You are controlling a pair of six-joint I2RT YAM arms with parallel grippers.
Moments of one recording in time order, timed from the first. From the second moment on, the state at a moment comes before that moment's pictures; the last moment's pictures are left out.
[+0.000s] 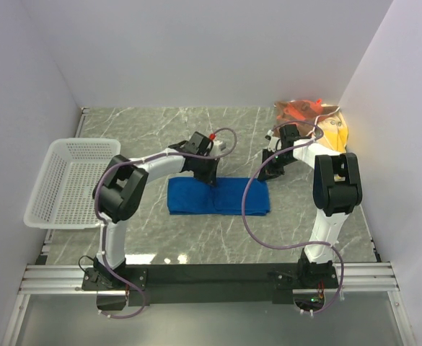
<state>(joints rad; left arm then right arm) -0.62 2.04 1.42 -0.37 0.36 -0.23 0.08 1.94 1.27 -0.60 -0.47 0.08</state>
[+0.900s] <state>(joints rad) -0.49 1.77 1.24 -0.44 0.38 -0.14 0.09 1.96 1.47 -0.76 -0.48 -0.08</state>
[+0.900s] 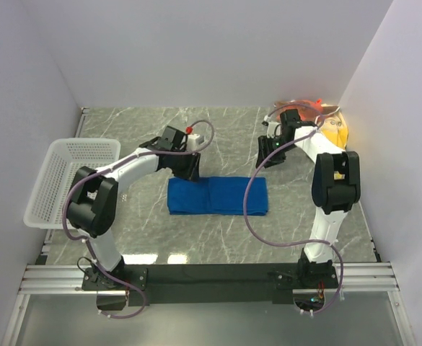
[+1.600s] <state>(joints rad) -0.37 2.21 1.73 -0.75 0.42 0.03 0.18 1.92 1.16 -0.85 -0.64 -0.16</state>
